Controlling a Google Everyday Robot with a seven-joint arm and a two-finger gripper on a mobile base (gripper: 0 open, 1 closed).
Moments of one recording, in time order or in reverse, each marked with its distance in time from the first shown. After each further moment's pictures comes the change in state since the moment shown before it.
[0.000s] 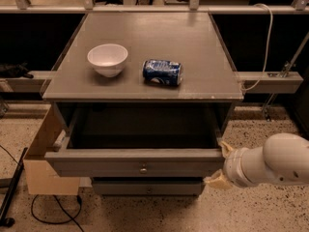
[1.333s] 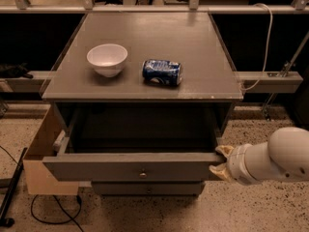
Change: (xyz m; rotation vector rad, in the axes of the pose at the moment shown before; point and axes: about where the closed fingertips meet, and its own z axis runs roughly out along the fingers) arm -0.012 0.001 -0.019 -0.008 -0.001 -0.003
